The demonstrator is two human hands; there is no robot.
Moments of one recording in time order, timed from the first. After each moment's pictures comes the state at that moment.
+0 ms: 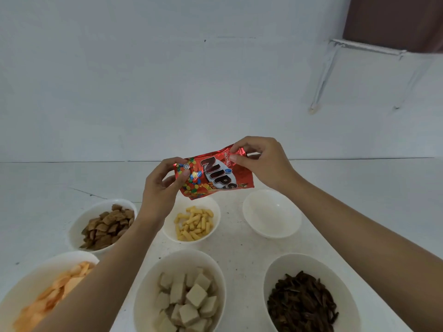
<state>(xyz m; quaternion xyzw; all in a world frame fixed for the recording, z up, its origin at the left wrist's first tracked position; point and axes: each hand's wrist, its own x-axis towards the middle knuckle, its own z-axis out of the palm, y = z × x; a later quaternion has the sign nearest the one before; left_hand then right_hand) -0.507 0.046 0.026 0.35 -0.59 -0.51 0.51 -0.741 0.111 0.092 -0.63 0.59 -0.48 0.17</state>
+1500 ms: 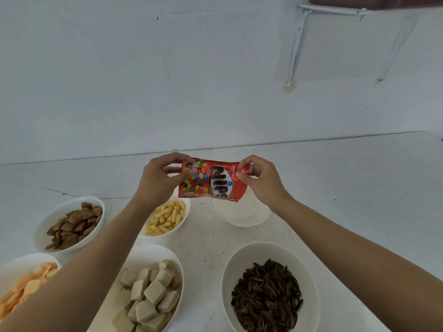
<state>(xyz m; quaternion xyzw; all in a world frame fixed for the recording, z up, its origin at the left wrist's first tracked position) -0.583 0.051 0.025 0.40 -0.74 -0.39 0.37 -0.819 0.142 -0.008 -0.48 0.64 -0.53 0.28</state>
